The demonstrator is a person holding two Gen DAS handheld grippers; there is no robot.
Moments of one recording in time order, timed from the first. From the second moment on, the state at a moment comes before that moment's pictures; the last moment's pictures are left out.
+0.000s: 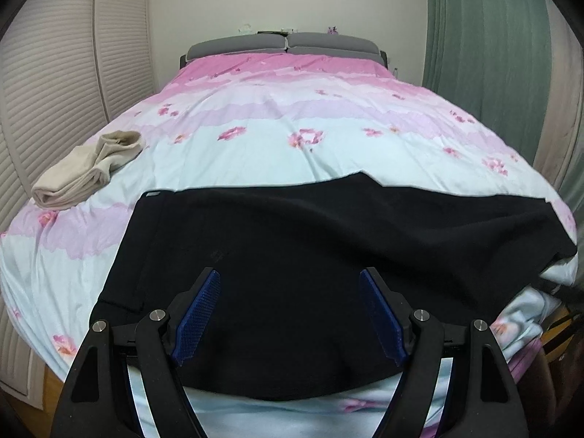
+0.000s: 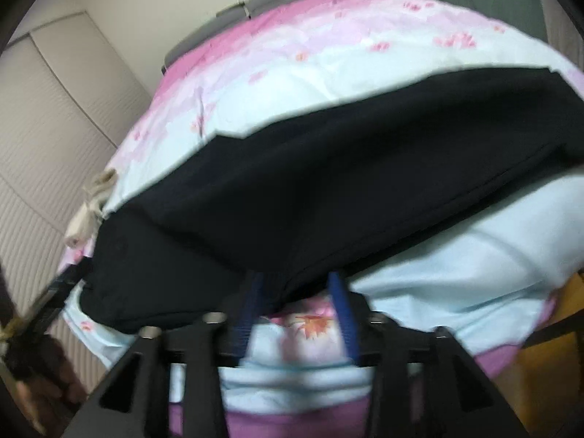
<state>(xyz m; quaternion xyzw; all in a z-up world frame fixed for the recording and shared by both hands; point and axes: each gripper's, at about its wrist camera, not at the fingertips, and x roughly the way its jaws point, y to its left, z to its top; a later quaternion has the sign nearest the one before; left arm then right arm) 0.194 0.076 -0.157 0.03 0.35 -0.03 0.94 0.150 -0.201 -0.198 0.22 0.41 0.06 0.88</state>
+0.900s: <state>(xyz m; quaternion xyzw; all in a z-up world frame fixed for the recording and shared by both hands) 0.314 0.008 -0.172 0.01 0.36 -0.02 0.93 0.445 -0.167 -0.233 -0.17 0.54 0.46 0.69</state>
